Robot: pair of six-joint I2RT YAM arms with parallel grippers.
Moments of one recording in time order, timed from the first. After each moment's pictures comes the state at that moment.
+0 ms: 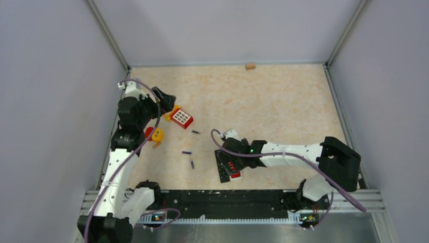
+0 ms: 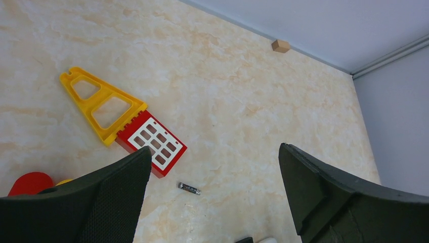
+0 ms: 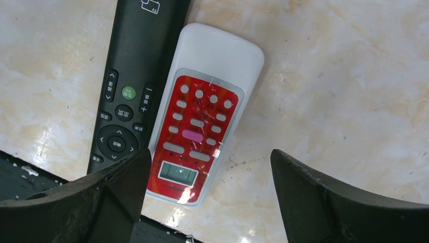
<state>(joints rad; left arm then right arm) -0.05 0.89 0.85 -0.20 0.16 -0.53 1.15 1.48 0.86 -0.49 0.27 0.53</state>
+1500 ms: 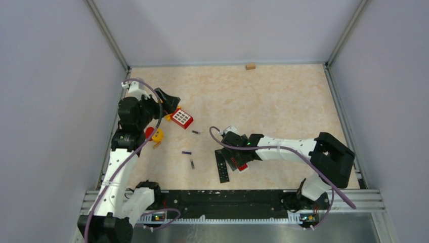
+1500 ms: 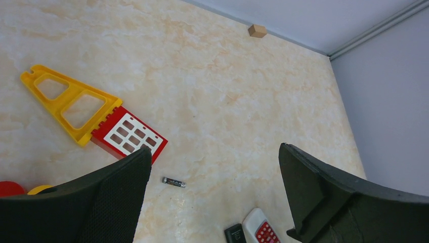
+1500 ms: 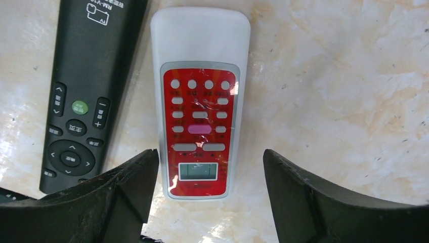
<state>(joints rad) -0.05 0.89 0.84 -0.19 0.26 -0.53 1.07 1.57 0.93 -0.57 0.26 0.43</state>
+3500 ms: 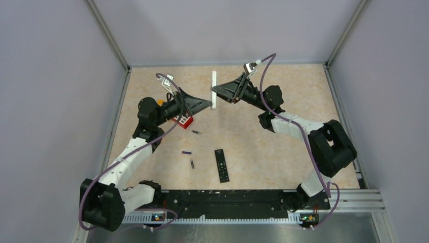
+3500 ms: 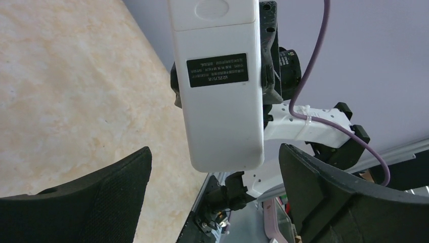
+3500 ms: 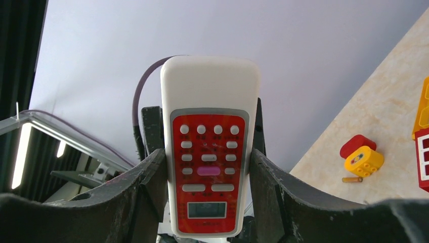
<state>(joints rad) -0.29 1.08 0.72 0.51 0.75 -1.06 0.56 1.65 0.98 1.09 -0.61 1.39</state>
